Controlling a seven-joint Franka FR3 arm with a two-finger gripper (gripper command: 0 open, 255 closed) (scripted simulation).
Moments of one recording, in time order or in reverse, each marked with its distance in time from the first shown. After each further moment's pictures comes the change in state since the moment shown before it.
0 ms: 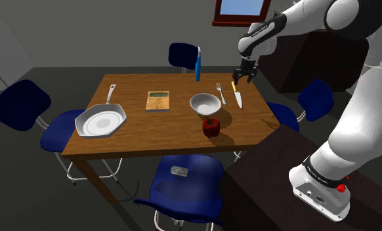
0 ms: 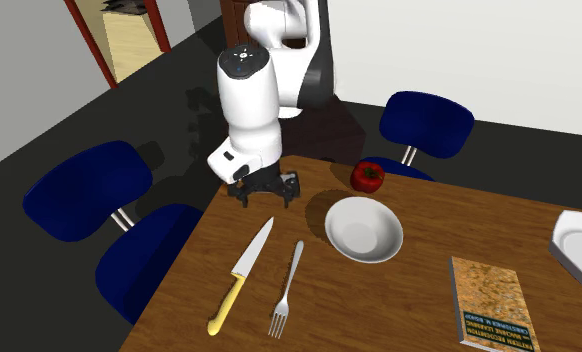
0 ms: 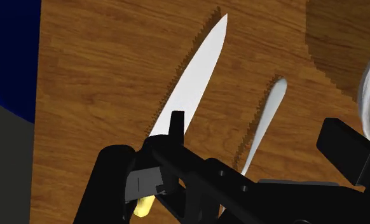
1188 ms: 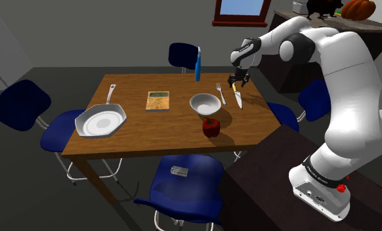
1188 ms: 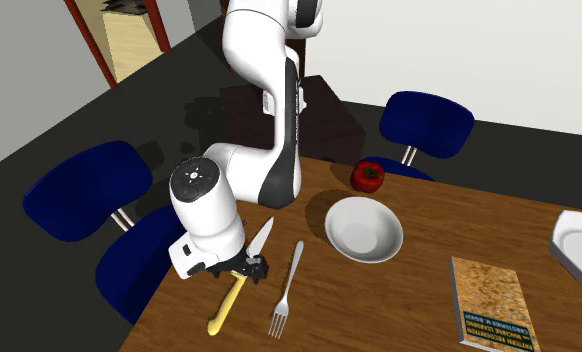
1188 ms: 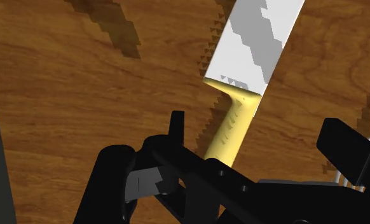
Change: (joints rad) arm -0.132 0.536 0.019 0.567 0.099 -0.007 -0.005
